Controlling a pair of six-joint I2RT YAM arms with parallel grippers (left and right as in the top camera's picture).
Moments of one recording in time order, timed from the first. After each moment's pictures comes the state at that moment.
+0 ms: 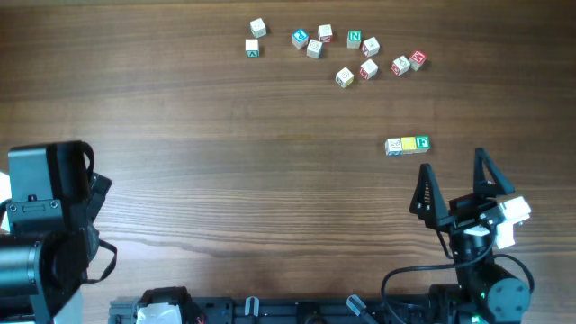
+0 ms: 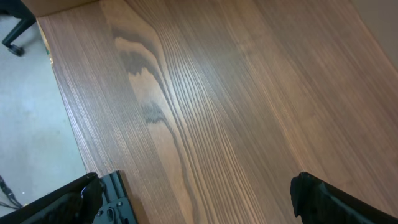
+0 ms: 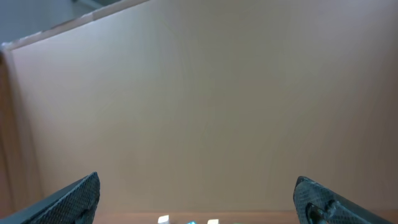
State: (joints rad) left arm 0.07 1.03 1.60 -1.68 -0.55 -0.99; right arm 0.01 0.03 0.08 0.38 -0.20 0.29
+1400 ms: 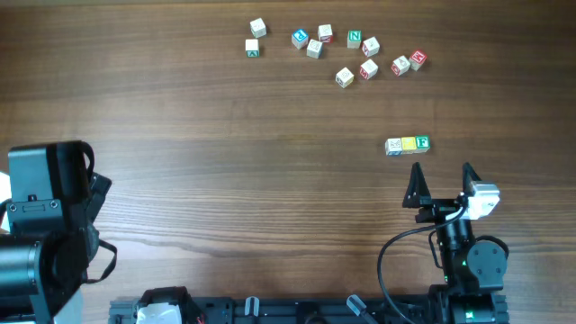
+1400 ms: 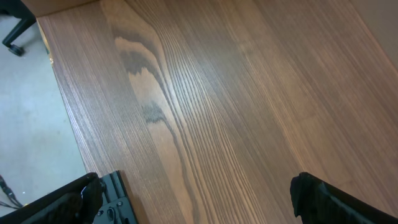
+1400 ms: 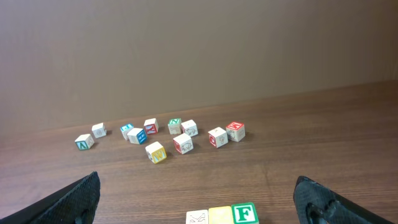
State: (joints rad) left arm 0.07 1.03 1.60 -1.68 -0.55 -0.99; right arm 0.03 0.01 0.01 0.00 -0.02 0.18
